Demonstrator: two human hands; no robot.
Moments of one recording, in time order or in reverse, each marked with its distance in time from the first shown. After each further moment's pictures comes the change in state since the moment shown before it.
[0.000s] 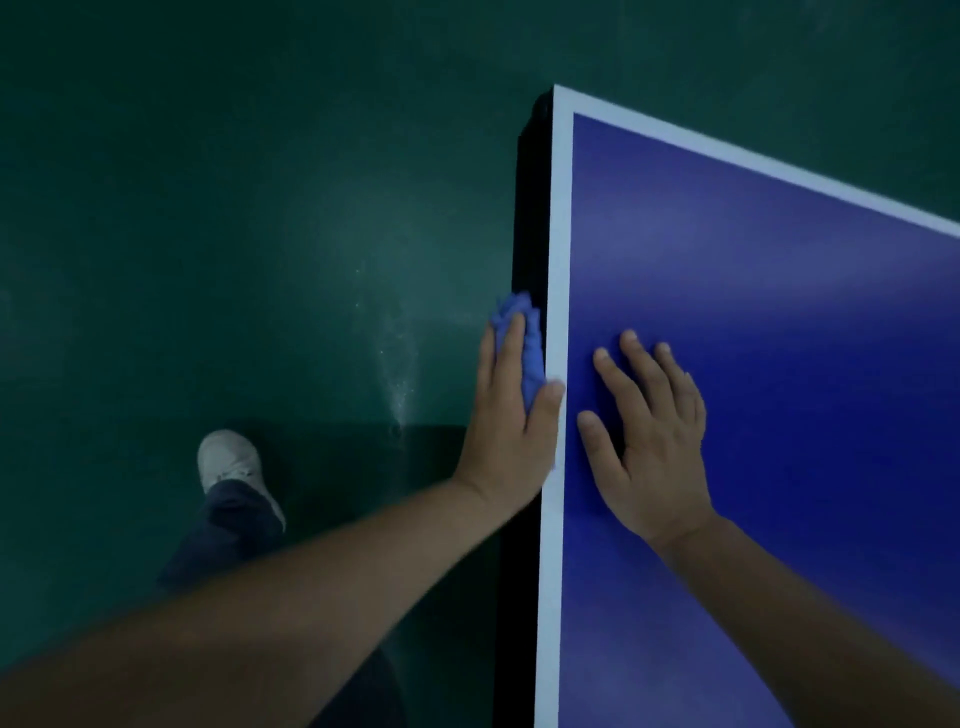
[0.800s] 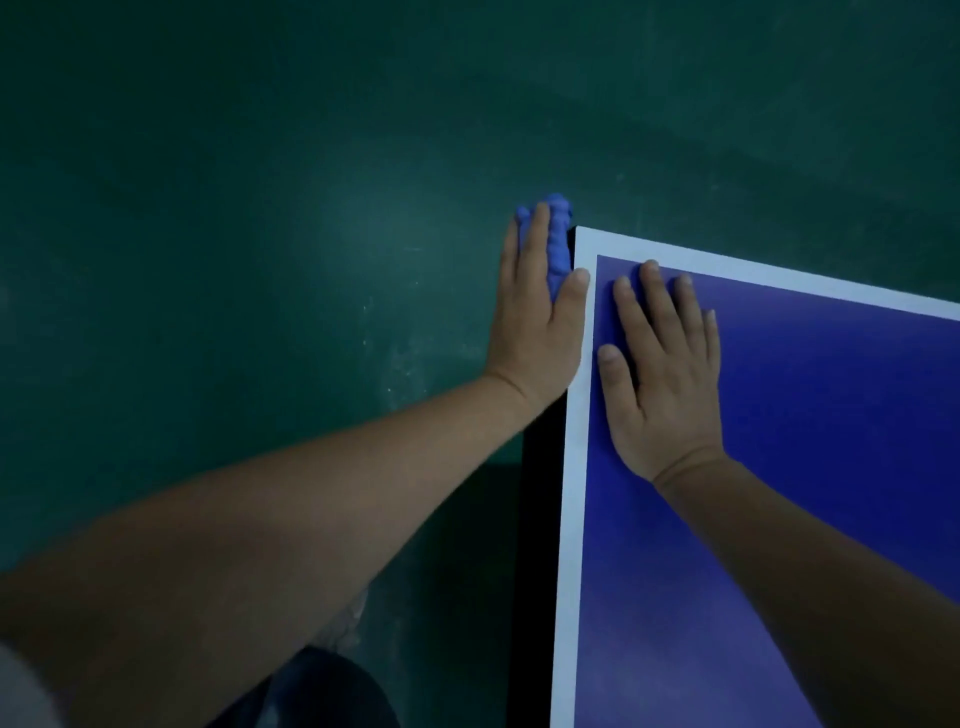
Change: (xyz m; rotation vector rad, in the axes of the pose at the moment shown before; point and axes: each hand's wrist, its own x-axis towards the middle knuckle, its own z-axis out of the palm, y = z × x) left_hand 0.213 0.043 -0.020 0.014 0.089 -0.065; right_hand 0.189 -0.004 -0.012 -0.020 -0.033 0.017
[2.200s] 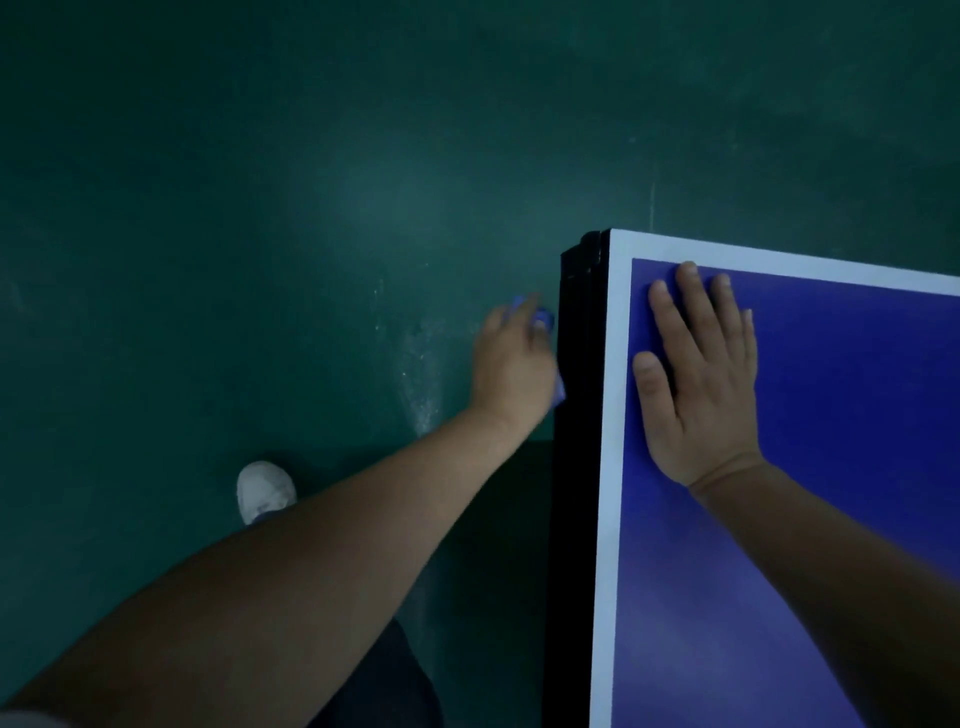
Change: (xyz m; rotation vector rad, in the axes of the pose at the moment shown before) left_hand -0.013 -0.028 -0.027 0.075 -0.019 -0.241; right_hand 0.001 0.002 0.001 0.011 0.030 -0.010
